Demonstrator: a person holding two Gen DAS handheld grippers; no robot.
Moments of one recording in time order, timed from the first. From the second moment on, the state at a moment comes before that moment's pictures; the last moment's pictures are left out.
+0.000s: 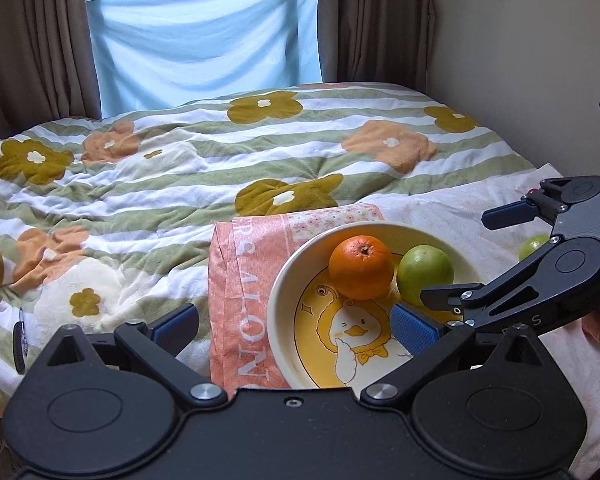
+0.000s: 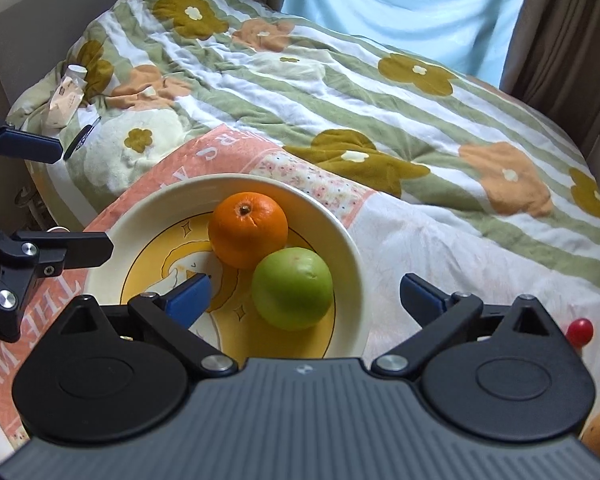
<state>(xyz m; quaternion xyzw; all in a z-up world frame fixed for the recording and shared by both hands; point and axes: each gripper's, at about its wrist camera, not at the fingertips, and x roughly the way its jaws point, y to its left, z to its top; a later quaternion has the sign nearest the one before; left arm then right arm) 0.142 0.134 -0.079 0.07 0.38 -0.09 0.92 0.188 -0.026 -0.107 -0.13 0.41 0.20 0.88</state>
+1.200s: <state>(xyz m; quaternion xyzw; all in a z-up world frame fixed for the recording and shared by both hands) 0.015 -0.005 -0.013 0.05 0.33 -0.06 0.94 0.034 -0.238 -0.023 -0.04 0.38 0.10 0.92</state>
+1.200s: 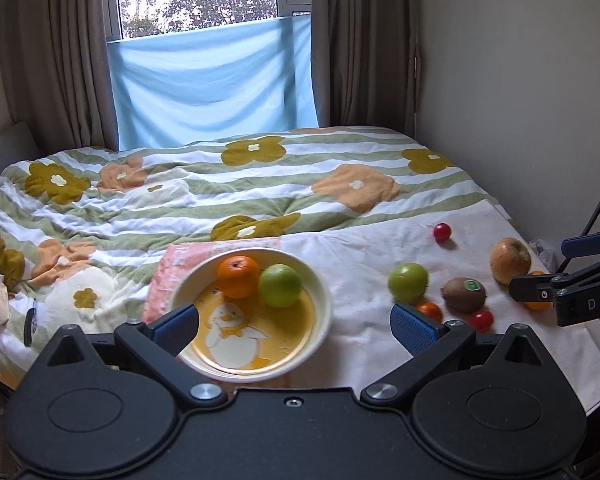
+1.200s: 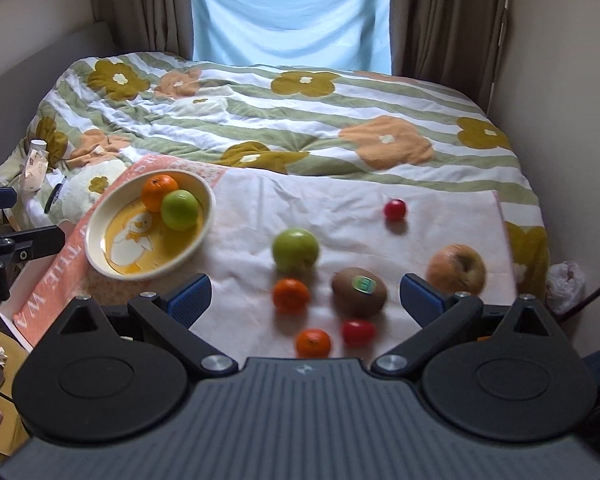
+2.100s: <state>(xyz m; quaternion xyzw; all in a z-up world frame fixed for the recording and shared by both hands) 0.049 -0.185 -0.125 0.07 0.39 -0.11 0.91 0.062 -0.394 -0.114 -0.05 0.39 0.09 0.91</state>
